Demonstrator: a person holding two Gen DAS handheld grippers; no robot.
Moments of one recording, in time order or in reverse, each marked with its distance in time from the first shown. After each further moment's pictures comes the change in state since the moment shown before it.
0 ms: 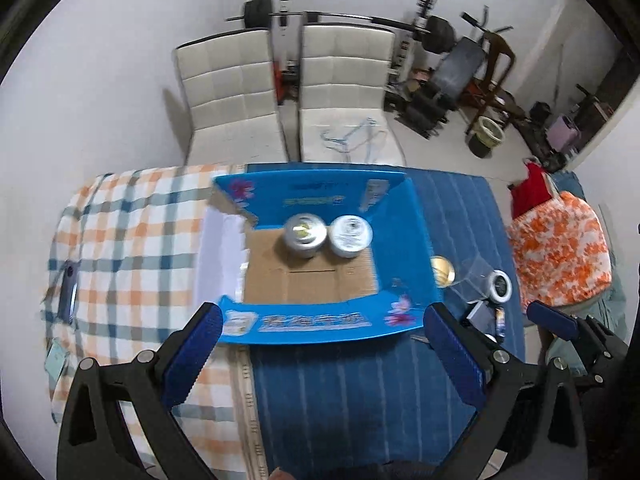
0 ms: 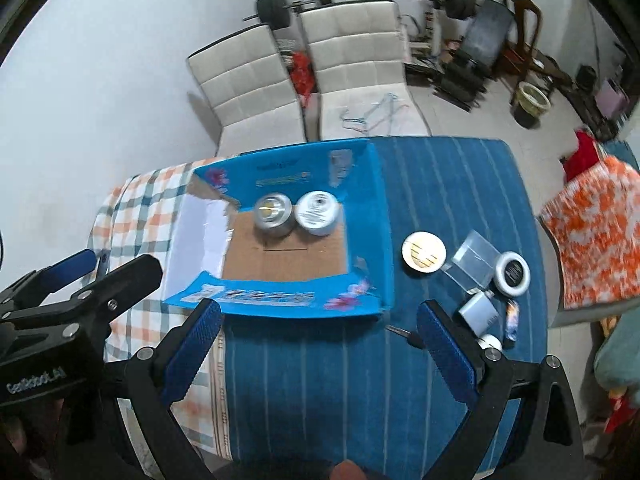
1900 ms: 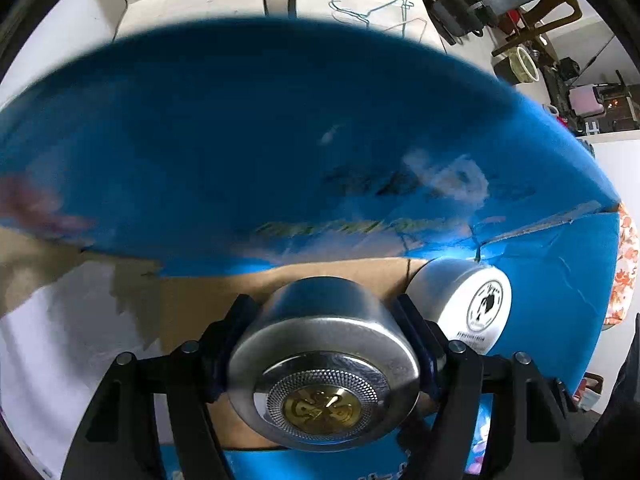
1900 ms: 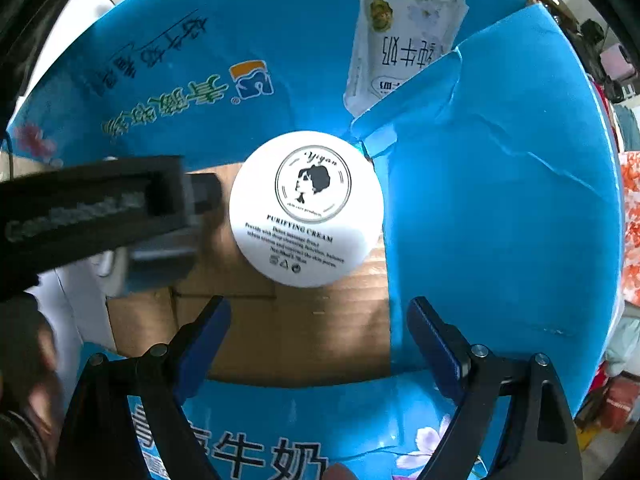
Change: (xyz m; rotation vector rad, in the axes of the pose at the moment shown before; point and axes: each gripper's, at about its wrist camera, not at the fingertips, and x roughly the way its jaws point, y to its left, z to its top) left arm 0.316 0.104 0.070 -0.110 0.479 -0.145; right arm 0.340 0.052 0.078 0.000 0.382 -0.149
